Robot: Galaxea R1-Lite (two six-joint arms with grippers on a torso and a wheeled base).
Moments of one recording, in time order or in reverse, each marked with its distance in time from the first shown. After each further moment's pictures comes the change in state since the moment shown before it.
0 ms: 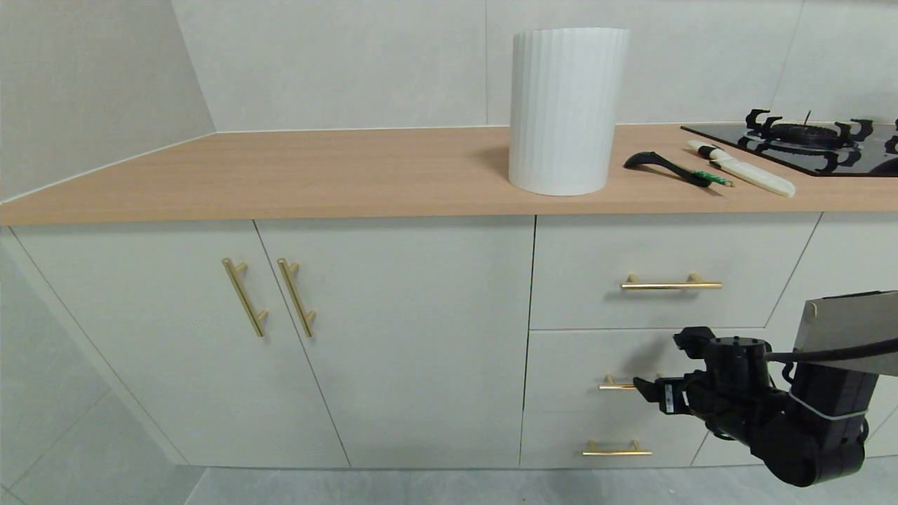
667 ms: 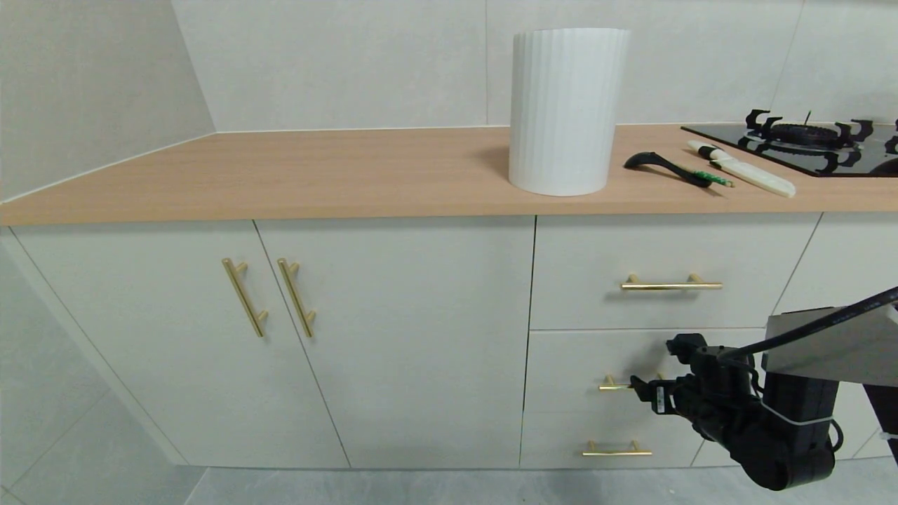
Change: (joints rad) left arm 0.000 0.000 0.000 0.000 0.000 0.000; right arm -0.001 0.139 -0.065 -0.094 -0.075 -0.001
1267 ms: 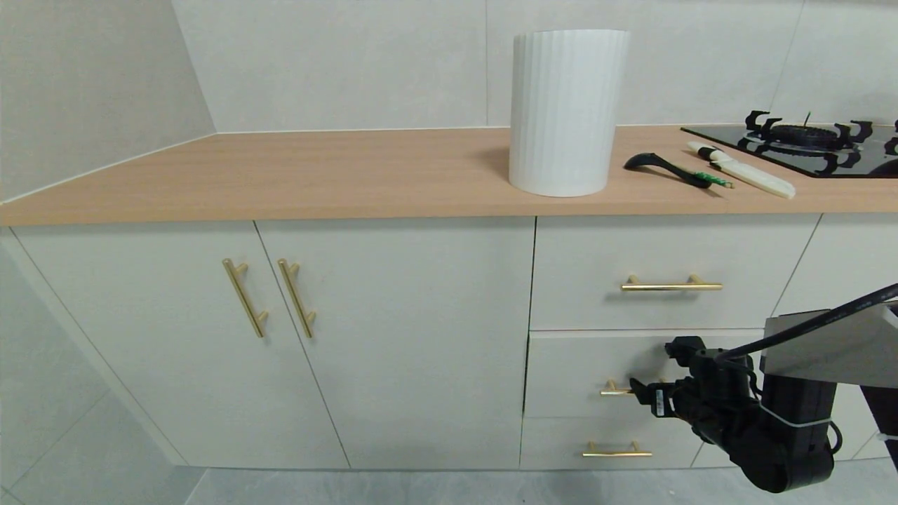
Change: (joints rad) left arm 0.000 0.000 0.000 0.000 0.000 0.000; right arm 0.003 0.016 0.010 0.006 0.001 -0.008
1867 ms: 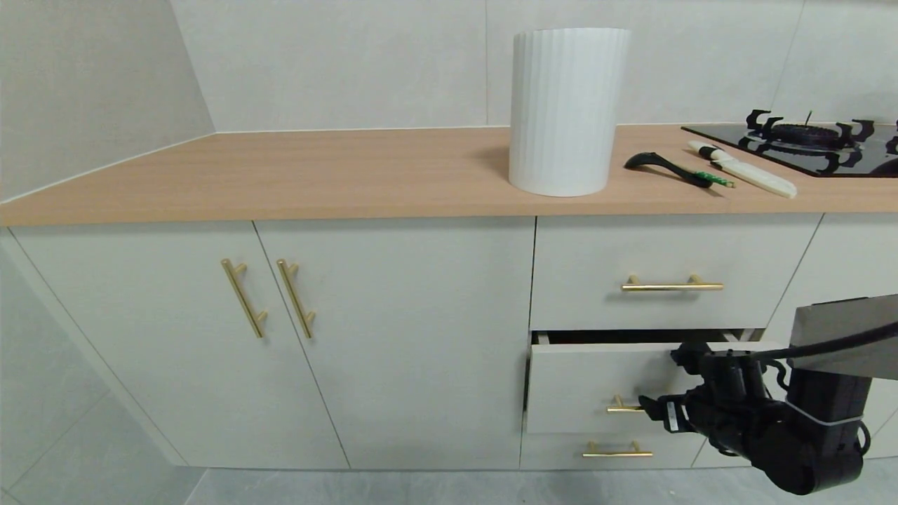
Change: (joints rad) left arm 0.000 0.000 0.000 0.000 0.000 0.000; right arm 0.001 -0.146 0.091 0.170 0.021 -0.023
